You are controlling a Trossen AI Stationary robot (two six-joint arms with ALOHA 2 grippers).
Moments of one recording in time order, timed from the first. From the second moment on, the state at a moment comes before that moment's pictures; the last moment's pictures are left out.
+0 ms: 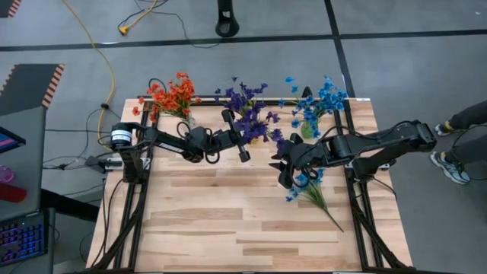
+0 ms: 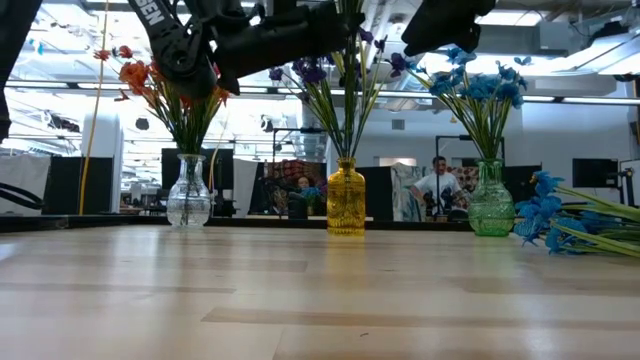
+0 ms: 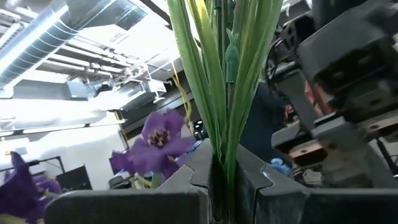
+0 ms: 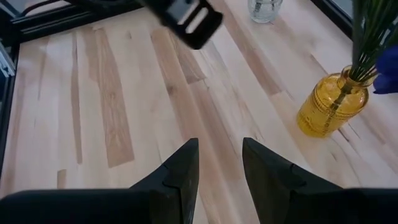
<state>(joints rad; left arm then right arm) 0.15 1.81 0.87 1.43 -0.06 0.49 0.18 1.28 1.14 -0.57 0.32 0.41</state>
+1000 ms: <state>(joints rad) 0.25 1.82 0.87 1.37 0.02 0.40 0.18 1.28 1.14 -0.57 0.32 0.40</state>
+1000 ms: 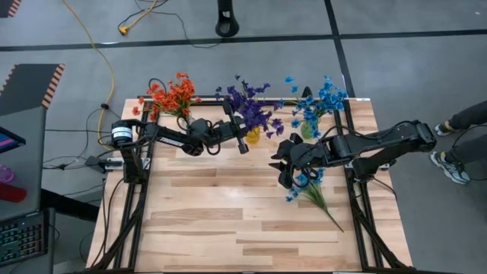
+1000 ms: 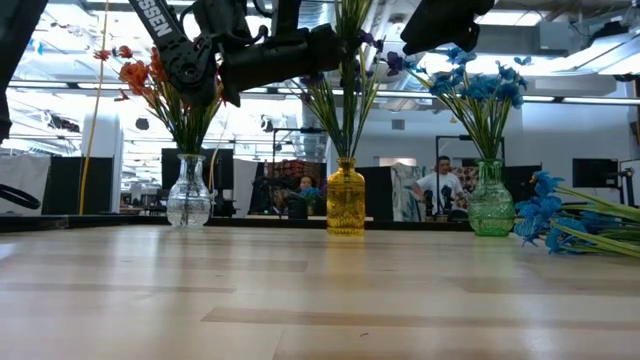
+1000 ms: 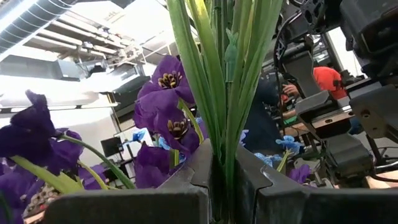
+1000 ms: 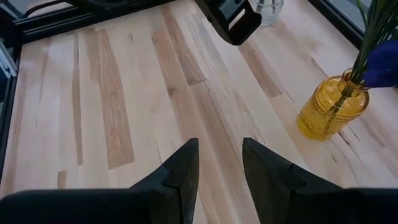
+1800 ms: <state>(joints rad) 0.28 1.83 0.87 1.31 0.01 0.31 0.18 1.28 1.14 -0.54 0.32 0.40</state>
